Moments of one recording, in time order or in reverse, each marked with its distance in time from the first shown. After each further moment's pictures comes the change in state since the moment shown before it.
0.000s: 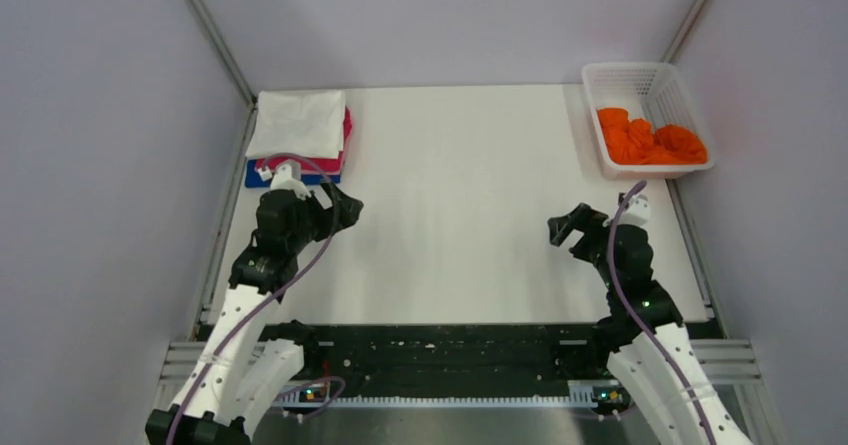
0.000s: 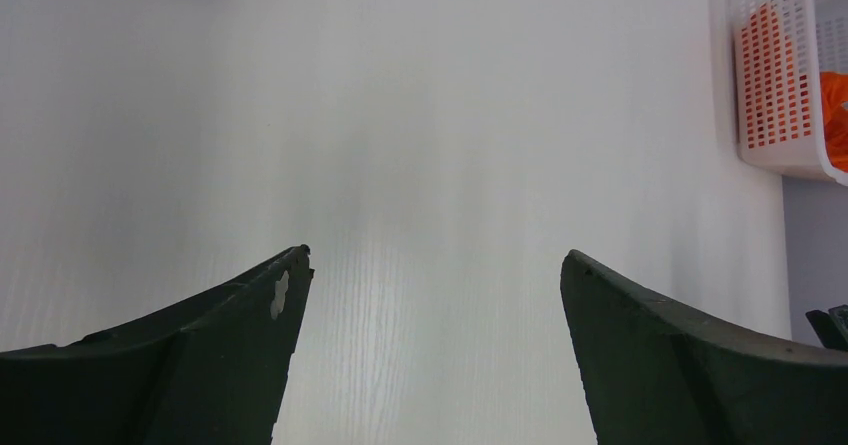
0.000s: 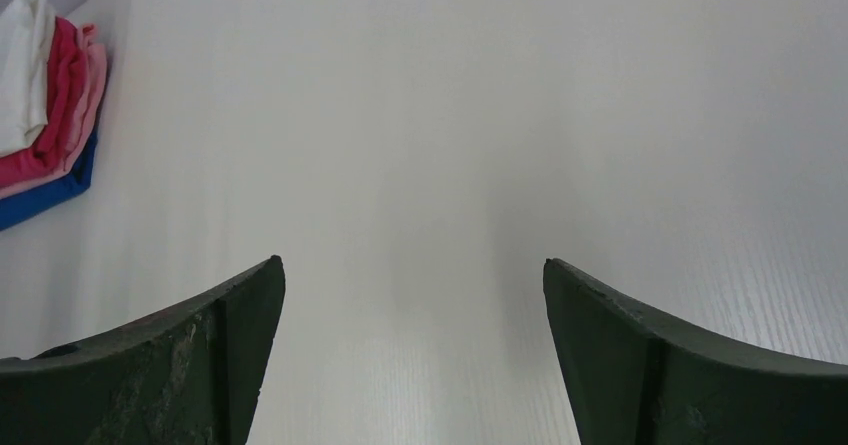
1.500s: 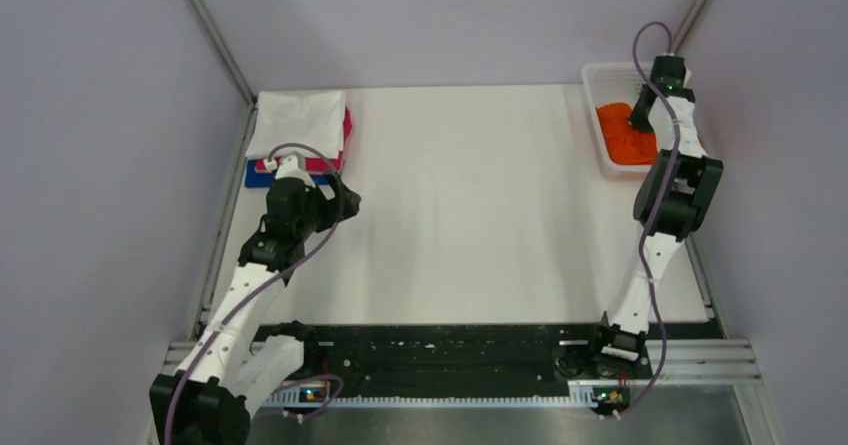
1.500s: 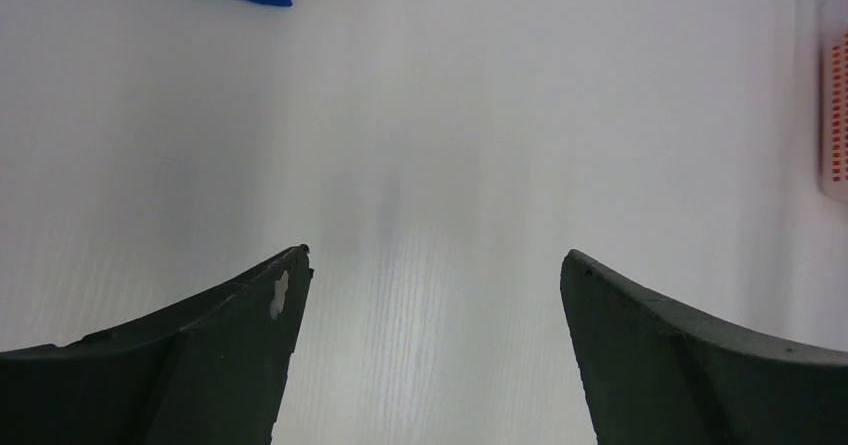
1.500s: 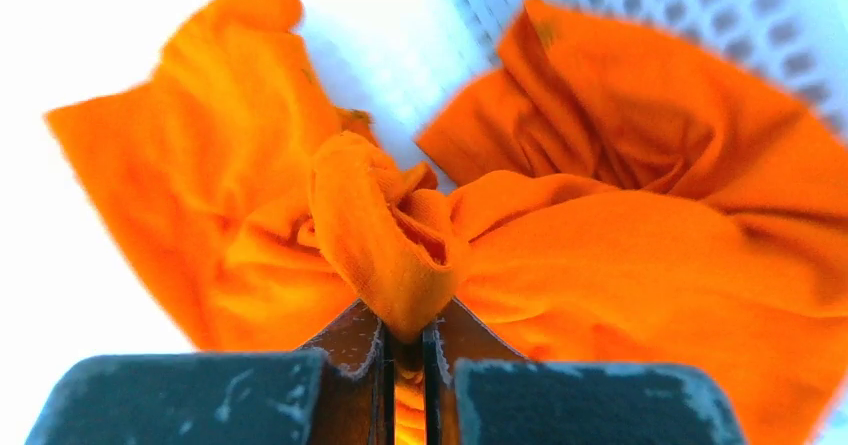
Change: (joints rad) left arm 0.000 0.175 0.023 0.078 -0.098 0.047; right arm -0.494 1.837 1.607 -0.290 0.108 -0.331
